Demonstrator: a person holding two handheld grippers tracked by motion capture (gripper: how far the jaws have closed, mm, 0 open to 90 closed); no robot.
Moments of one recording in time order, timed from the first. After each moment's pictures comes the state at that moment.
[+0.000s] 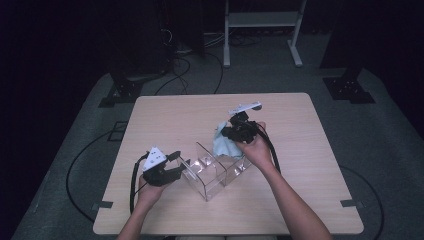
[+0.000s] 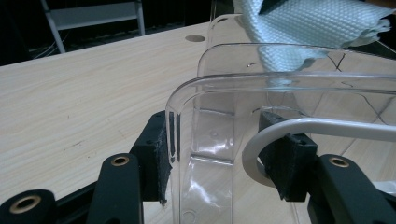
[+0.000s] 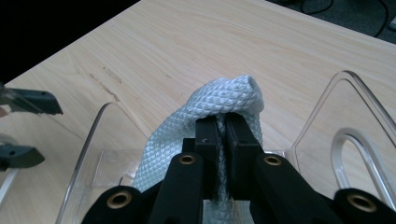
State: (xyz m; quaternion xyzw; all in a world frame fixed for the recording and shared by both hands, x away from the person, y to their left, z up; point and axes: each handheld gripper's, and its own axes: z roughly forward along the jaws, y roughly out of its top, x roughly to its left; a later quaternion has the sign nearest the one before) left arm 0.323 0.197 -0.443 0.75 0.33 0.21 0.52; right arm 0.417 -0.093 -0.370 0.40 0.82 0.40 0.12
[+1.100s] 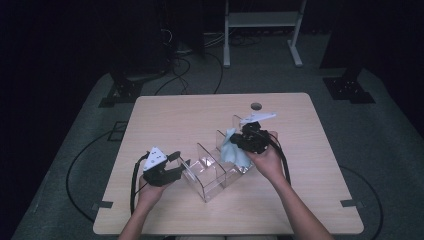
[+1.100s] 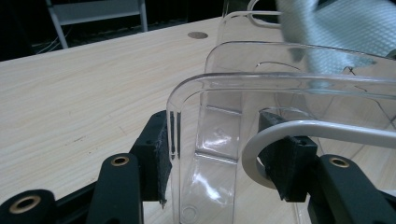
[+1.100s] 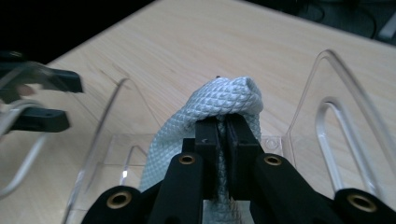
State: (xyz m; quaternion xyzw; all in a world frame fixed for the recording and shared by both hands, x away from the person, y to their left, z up) left arm 0.322 0.196 -0.442 0.76 0.34 0.21 0.52; right arm 0.378 -0.123 -0.369 0.39 0.80 0.43 0.13
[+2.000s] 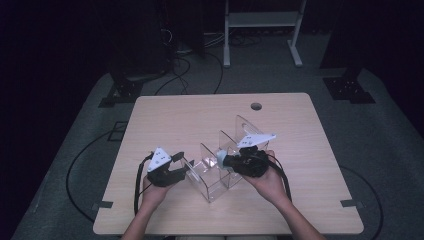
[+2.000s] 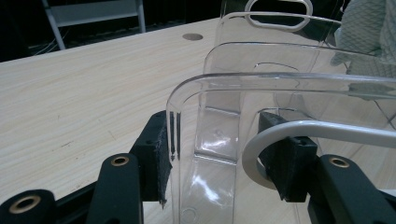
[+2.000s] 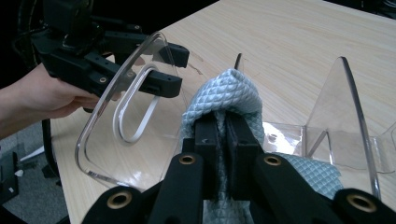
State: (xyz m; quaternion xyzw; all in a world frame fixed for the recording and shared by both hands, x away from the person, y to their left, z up) left arm 0.320 0.184 -0.443 0.75 0.34 0.21 0.52; right arm 0.317 -0.111 -0.373 0.32 0.82 0.47 0.08
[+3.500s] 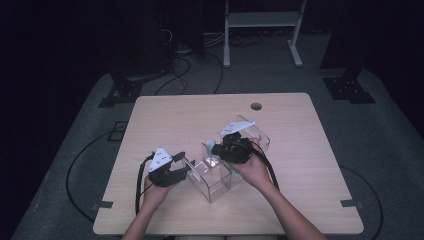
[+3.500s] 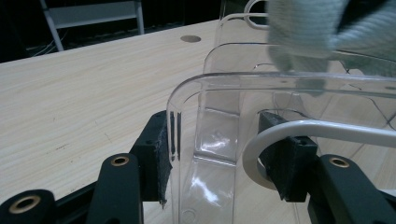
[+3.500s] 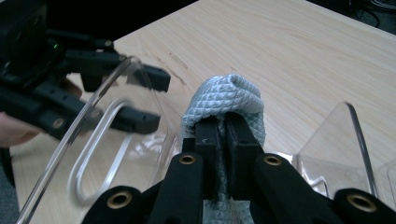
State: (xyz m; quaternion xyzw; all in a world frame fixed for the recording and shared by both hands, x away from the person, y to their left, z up) left arm 0.320 0.182 -0.444 0.75 0.34 0.21 0.52; right arm 0.353 -0.074 -0.367 0.32 0.84 0.43 0.10
